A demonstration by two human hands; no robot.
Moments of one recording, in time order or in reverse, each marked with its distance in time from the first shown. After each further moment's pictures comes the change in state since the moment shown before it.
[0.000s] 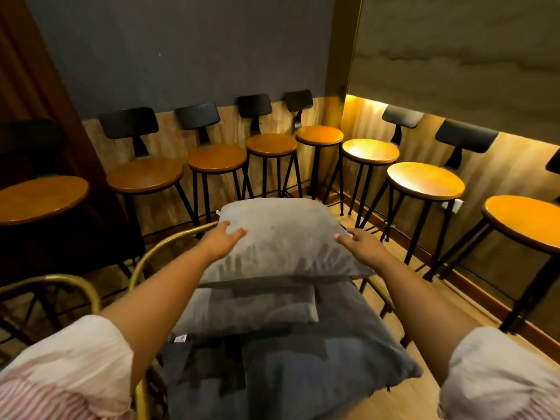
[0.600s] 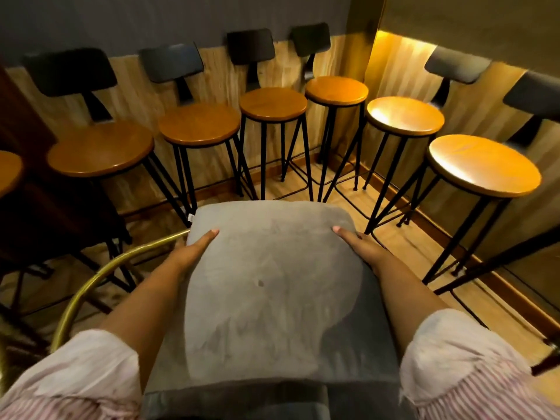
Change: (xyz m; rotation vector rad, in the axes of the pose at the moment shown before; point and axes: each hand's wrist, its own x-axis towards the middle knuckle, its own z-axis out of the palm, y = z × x) left_hand 0.242 -0.060 0.038 -0.499 0.054 -0.482; right_hand 0.272 0.044 0.055 0.407 -0.225 0.413
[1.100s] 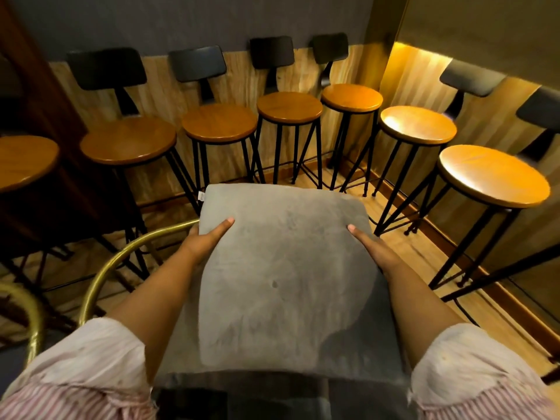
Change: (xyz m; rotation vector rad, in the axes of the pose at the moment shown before) left_hand -0.042 -0.009 -0.008 -0.121 0.020 0.128; right_hand -0.023 0.025 -0.007 0.150 -0.020 -0.105
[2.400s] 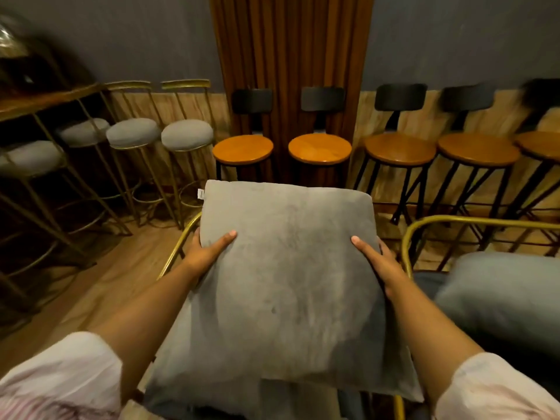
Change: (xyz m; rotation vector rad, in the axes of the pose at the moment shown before) left_hand -0.329 -0.264 -0.651 -0.194 0.590 0.095; right_hand -0.427 0.091 0.572 -0.013 -0.550 -0.333
